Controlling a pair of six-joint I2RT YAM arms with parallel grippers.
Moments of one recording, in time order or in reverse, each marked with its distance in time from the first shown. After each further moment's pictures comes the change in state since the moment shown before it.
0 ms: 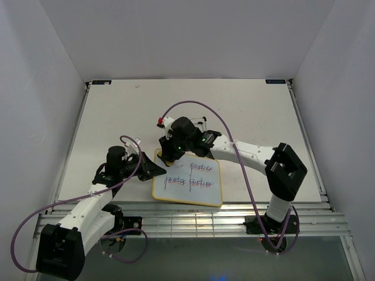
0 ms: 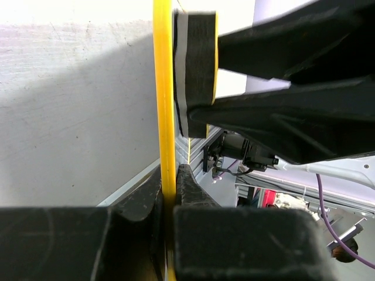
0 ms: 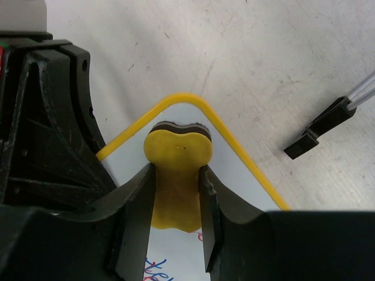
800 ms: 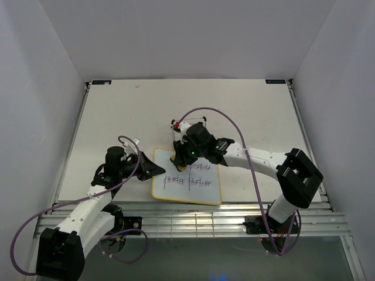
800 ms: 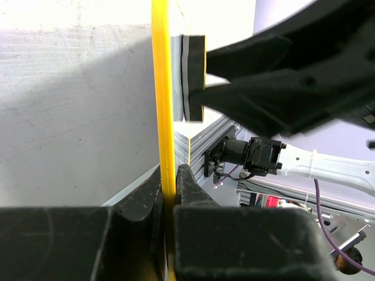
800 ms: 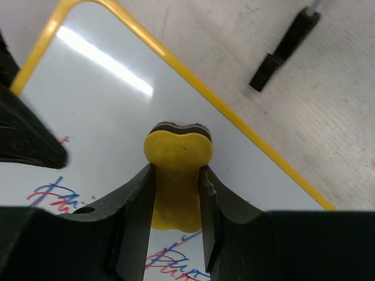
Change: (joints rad) left arm -0.002 -0.033 0.000 -0.014 -0.021 -0.006; right arm -0.079 -0.182 -0.335 0.149 0.000 0.092
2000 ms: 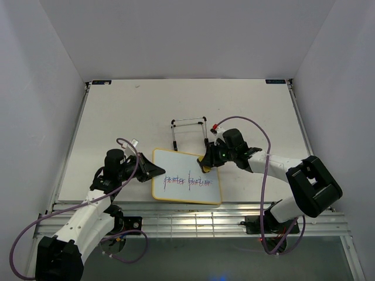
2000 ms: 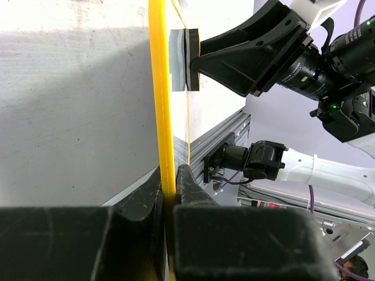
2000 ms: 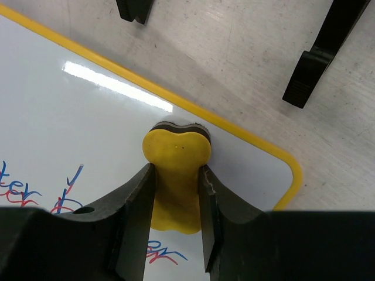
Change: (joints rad) left arm -0.011 -0.074 -0.020 -0.027 -0.068 -0.022; right arm -0.300 -0.133 -0.375 0.211 -0.175 0.059
